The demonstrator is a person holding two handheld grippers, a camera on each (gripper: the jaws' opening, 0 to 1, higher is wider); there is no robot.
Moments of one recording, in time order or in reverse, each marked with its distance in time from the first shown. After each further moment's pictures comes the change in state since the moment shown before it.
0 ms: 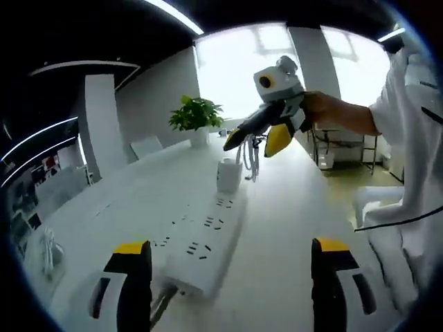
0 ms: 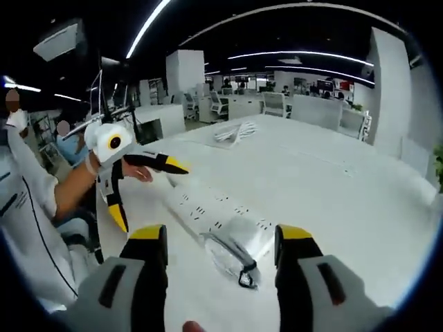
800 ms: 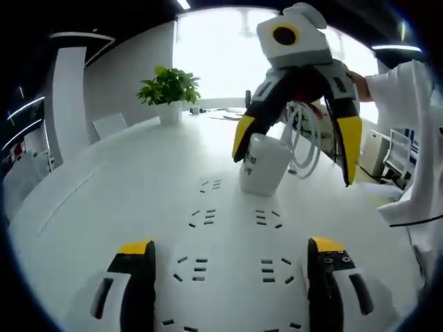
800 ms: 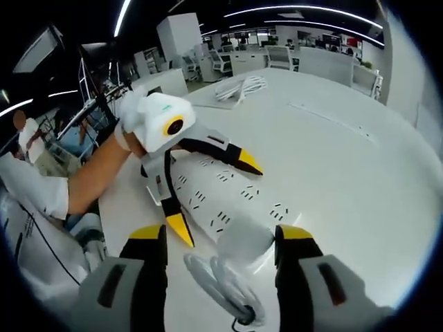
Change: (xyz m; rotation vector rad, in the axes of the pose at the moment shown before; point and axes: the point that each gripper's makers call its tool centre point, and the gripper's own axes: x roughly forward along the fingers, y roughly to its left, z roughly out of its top) left arm 0.124 0.047 0.001 0.001 0.136 -0.273; right arm 0.055 0.006 -0.019 0.188 0.268 0.163
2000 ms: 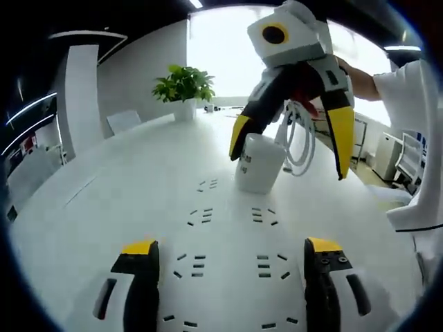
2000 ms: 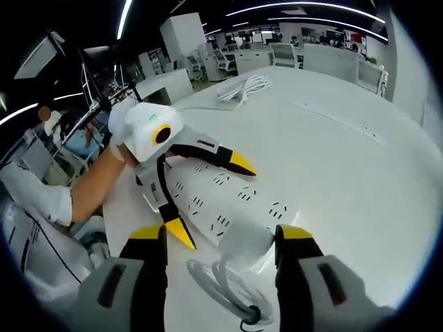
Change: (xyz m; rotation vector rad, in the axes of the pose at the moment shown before) left arm -0.004 0.011 0.002 -0.024 0.011 0.077; right arm 0.006 -0.004 0.011 0.004 0.031 0.041
